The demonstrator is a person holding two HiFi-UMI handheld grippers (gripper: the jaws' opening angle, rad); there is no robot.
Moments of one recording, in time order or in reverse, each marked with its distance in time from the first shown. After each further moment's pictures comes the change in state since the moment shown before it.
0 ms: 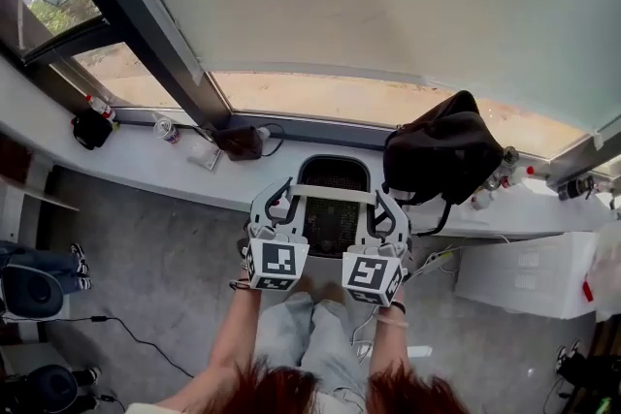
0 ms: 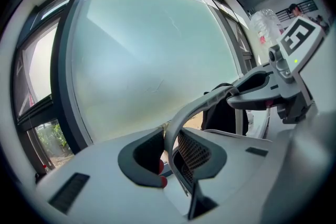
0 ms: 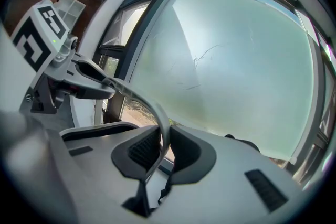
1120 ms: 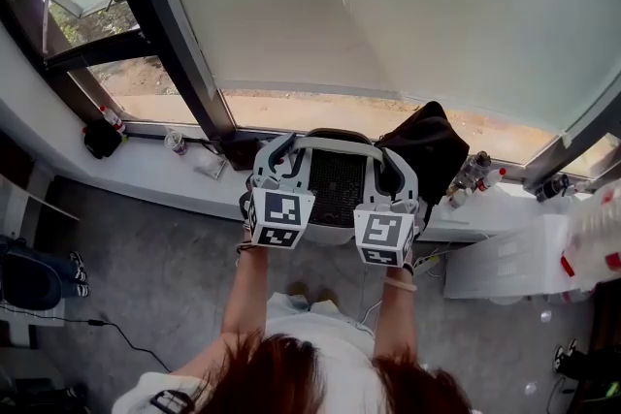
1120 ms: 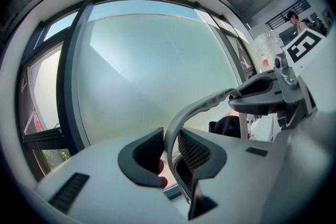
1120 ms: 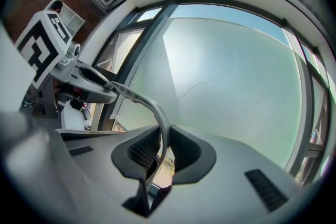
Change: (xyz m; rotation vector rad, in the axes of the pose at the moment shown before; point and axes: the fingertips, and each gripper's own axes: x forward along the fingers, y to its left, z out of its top) left arm -0.062 0.027 0.150 0.009 -0.158 0.042; right arm -0.079 -0.068 0.130 -0.005 -0.211 -0.082
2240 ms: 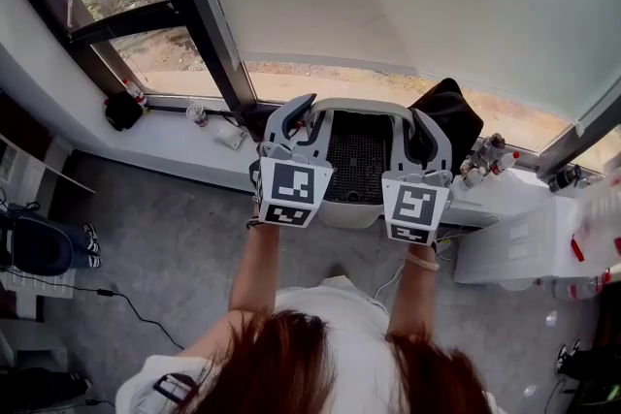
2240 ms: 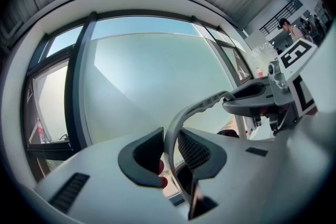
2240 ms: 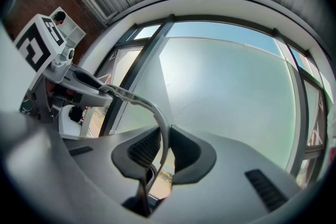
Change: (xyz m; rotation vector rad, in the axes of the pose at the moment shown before) left arm -0.073 -0.009 0.068 0.022 -0.120 0.026; right arm -0.062 -0.018 0.062 0.019 -0.166 -0.017
